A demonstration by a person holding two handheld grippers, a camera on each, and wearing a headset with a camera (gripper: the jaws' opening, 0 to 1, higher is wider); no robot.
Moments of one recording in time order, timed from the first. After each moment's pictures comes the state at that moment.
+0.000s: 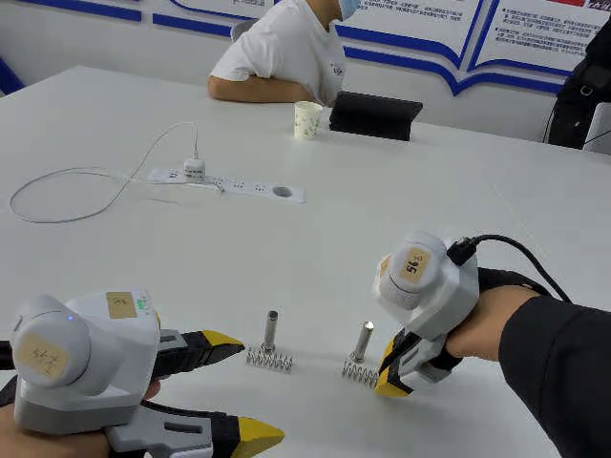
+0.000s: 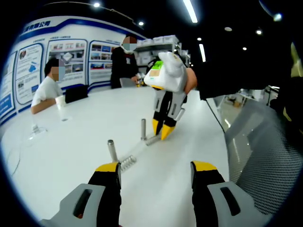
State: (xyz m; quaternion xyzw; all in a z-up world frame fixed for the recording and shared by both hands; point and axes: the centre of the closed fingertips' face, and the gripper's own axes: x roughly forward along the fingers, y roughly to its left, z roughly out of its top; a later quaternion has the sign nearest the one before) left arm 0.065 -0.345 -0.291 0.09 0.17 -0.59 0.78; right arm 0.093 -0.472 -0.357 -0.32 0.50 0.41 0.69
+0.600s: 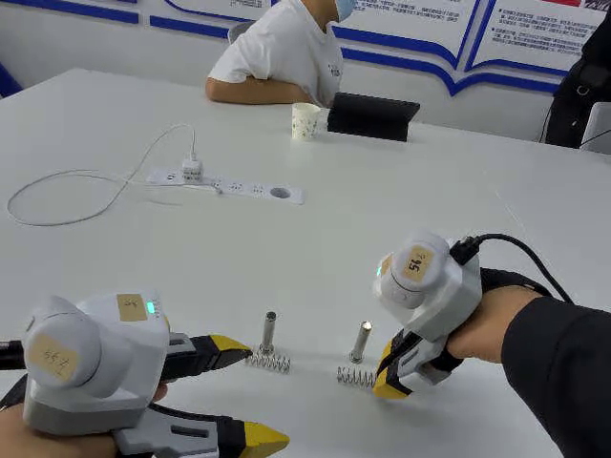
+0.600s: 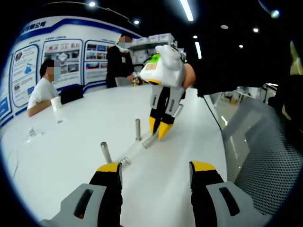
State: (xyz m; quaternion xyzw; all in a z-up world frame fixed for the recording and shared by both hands) left arm 0.058 -0.354 -0.293 0.10 0.17 -0.61 0.77; right arm 0.083 -0.464 -0.342 -0.31 0.49 0.42 0.70
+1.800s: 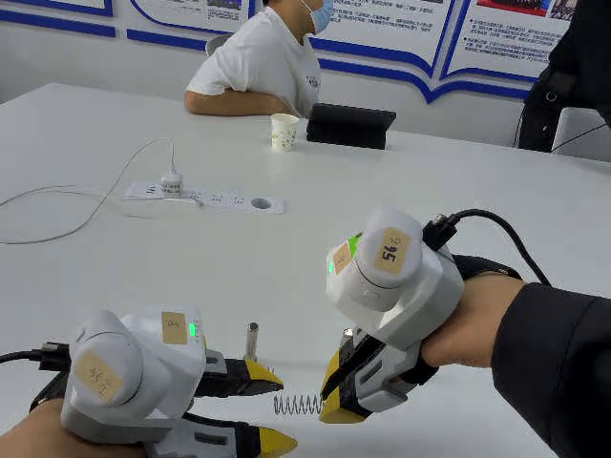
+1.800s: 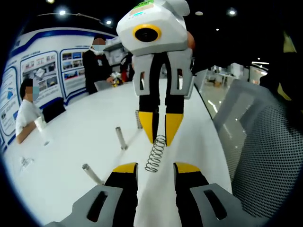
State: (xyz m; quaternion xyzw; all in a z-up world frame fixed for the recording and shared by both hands) left arm 0.044 -0.384 -0.294 0.18 0.14 -0.67 0.71; right arm 0.039 -0.394 -0.292 -0.32 0.43 0.51 0.67
